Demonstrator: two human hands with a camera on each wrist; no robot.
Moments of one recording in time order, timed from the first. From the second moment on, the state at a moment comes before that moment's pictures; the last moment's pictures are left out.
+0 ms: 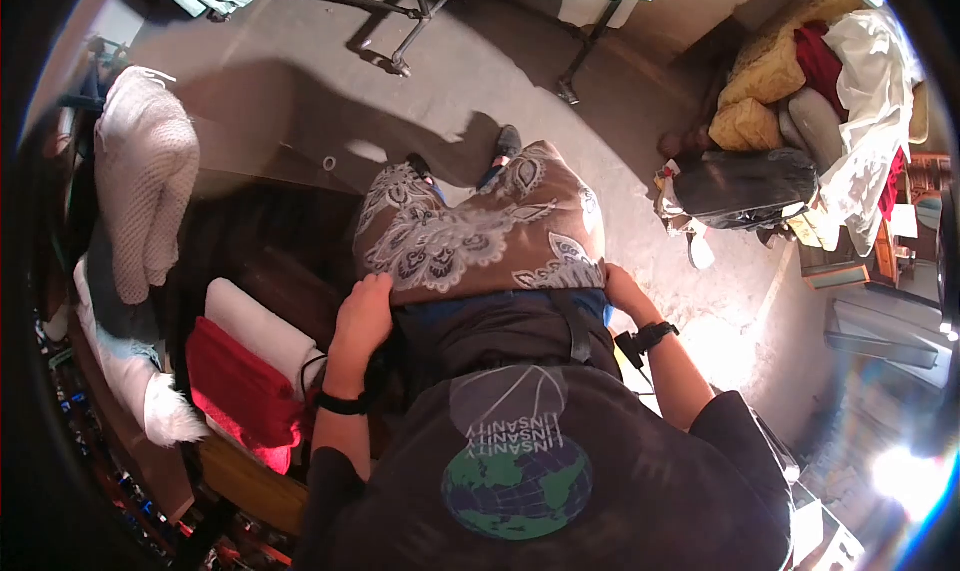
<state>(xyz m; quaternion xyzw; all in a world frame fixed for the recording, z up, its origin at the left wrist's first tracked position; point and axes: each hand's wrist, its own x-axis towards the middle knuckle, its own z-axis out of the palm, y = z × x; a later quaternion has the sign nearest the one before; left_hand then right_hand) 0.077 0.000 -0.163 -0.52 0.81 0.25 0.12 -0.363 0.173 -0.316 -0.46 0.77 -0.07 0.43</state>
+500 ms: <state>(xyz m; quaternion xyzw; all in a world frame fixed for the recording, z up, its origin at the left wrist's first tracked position) 0.076 -0.011 -0.162 -0.53 0.80 0.26 0.11 -0.373 0.156 -0.322 -0.47 0.75 -0.04 0.46</state>
